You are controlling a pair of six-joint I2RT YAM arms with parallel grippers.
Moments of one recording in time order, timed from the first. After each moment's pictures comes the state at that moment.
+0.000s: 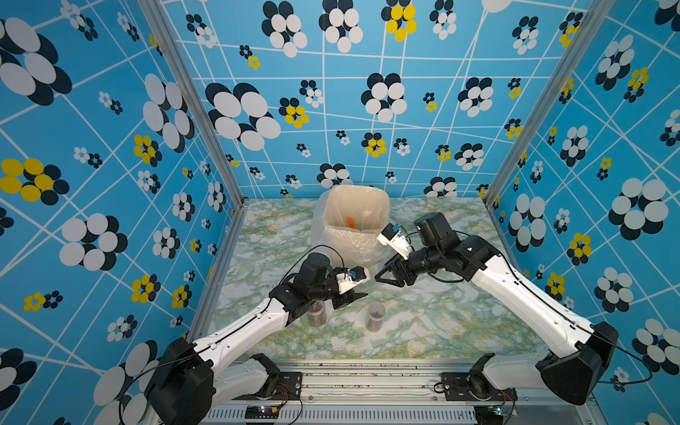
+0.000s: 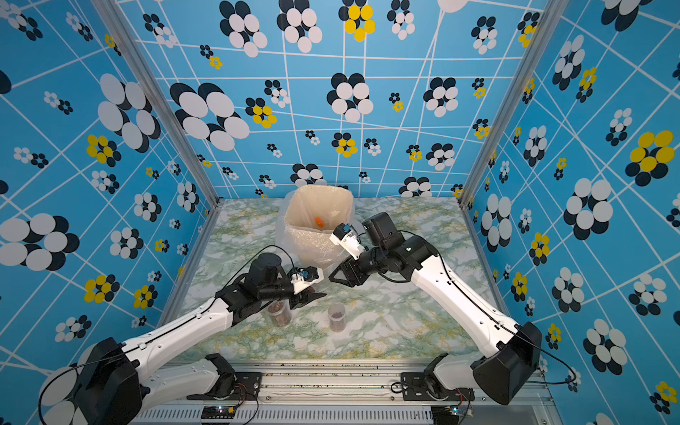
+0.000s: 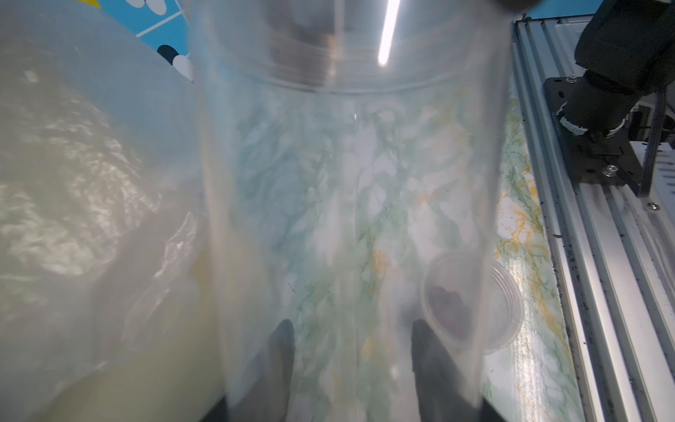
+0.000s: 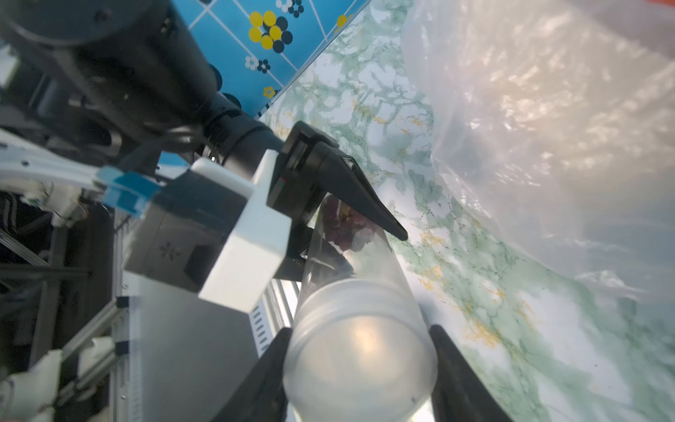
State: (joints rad) left arm -0.64 1.17 0.69 -0.06 0.56 0.49; right arm 0.64 1.36 1.37 -0.90 -0.55 -0.13
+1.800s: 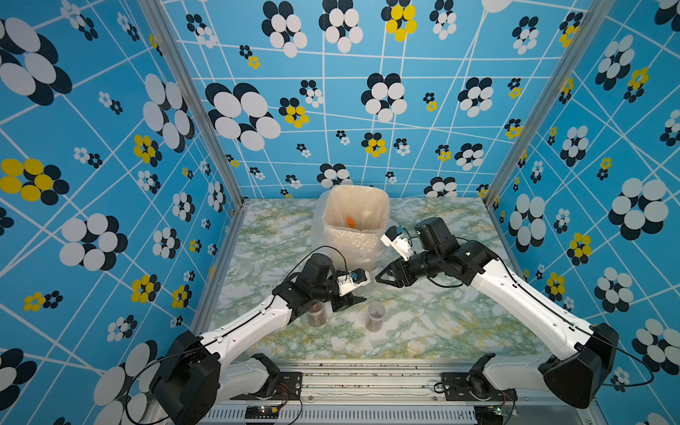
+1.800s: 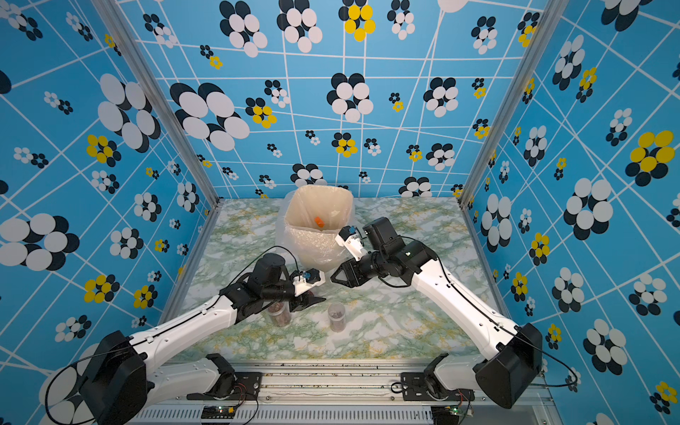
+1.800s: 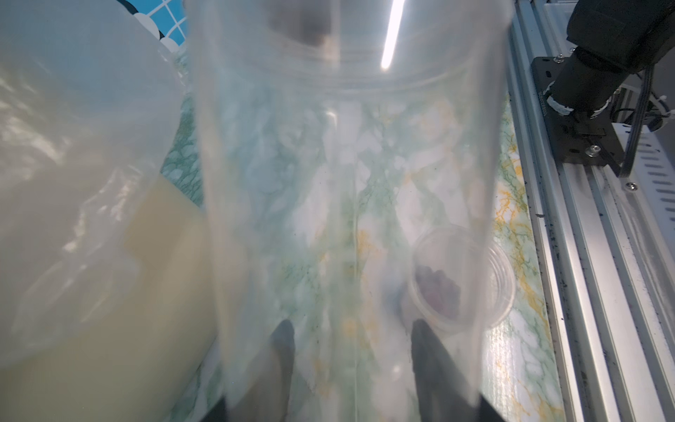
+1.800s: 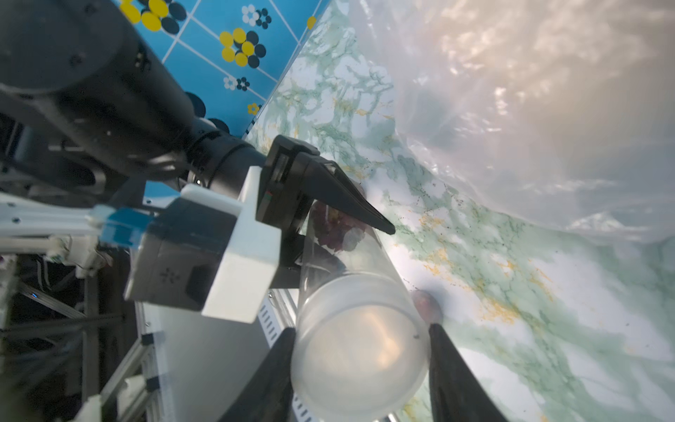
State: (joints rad) left arm -0.64 1.20 0.69 -0.12 0.57 0.50; right arm 0.64 1.34 1.29 -0.84 -0.53 0.05
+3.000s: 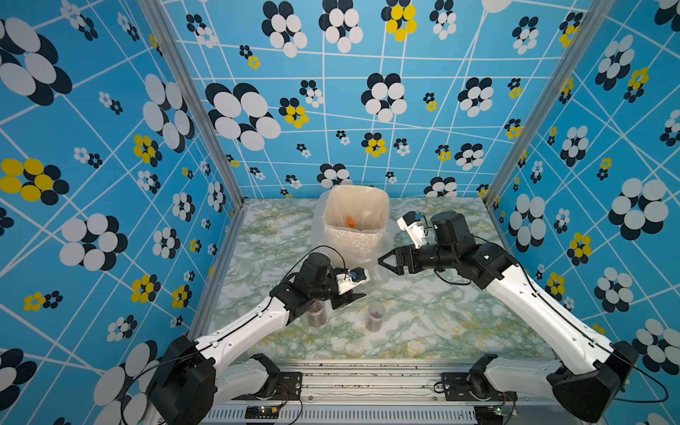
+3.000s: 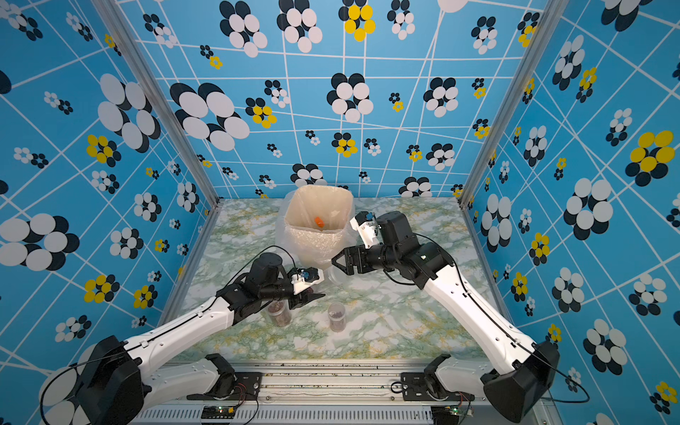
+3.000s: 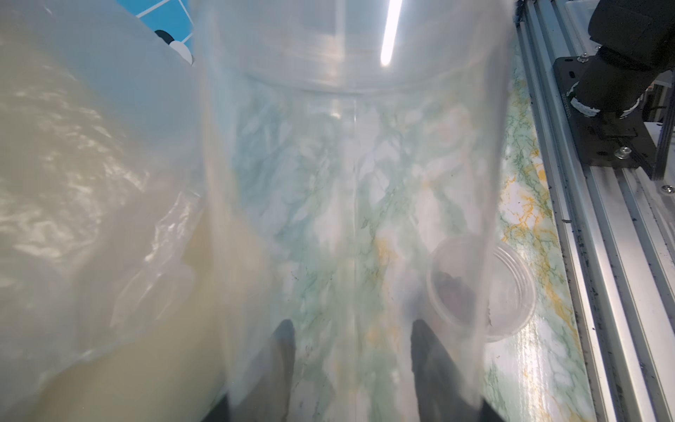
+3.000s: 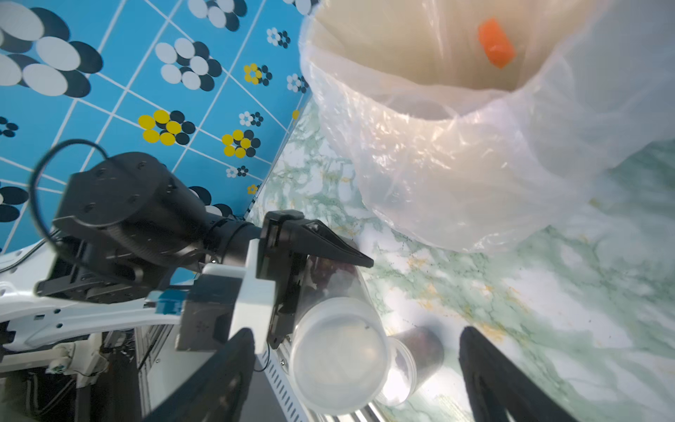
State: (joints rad) left arm -0.64 1.17 0.69 -0.09 0.49 0.53; right arm 0.60 1.29 1.30 -0.74 -0.44 0.39
